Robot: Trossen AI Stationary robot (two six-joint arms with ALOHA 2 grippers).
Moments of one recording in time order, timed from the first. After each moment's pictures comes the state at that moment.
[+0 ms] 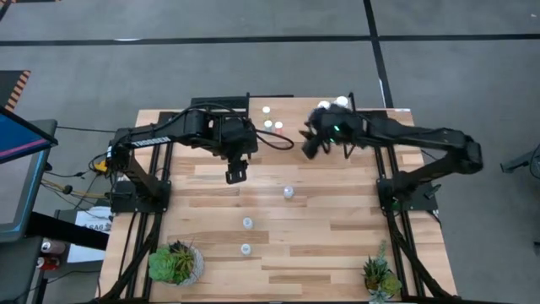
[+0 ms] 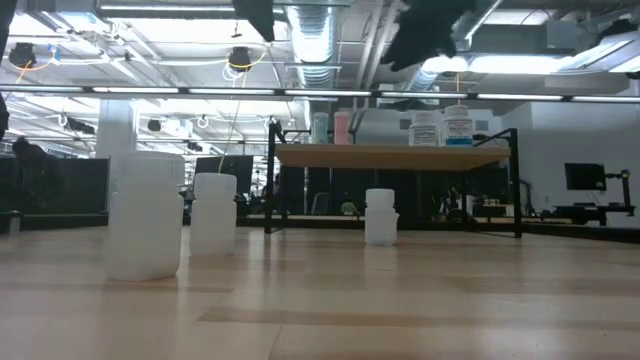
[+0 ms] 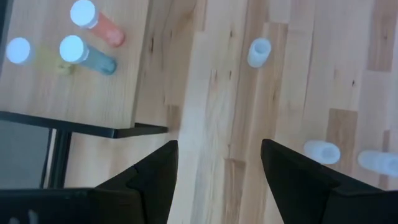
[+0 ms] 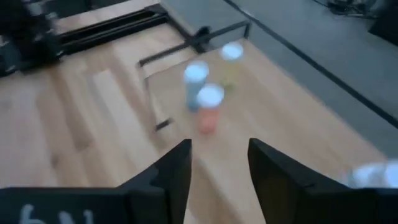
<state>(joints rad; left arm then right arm) 0.06 1.67 1.93 -1.39 -0.15 -0.03 -0.24 1.32 1.27 -0.56 0.33 0.20</state>
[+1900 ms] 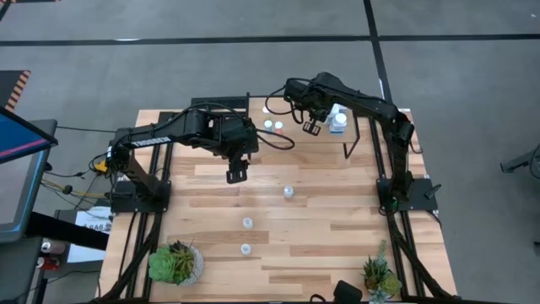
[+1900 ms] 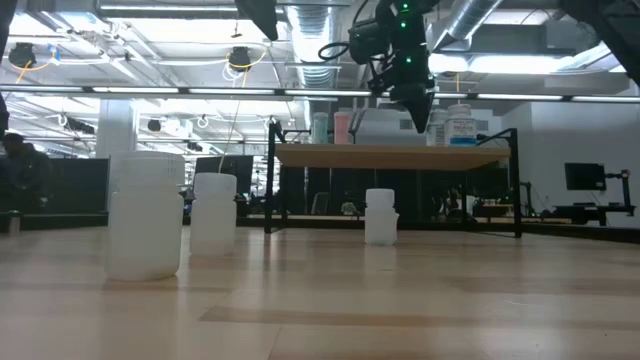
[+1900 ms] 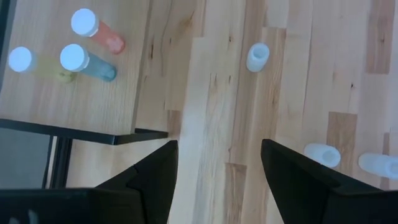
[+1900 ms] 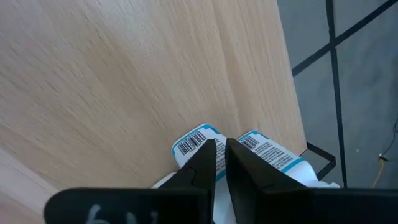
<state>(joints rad) 0.06 1.67 1.93 -1.38 -0.15 -0.02 -0.51 1.97 1.99 -1.57 0.47 -0.03</state>
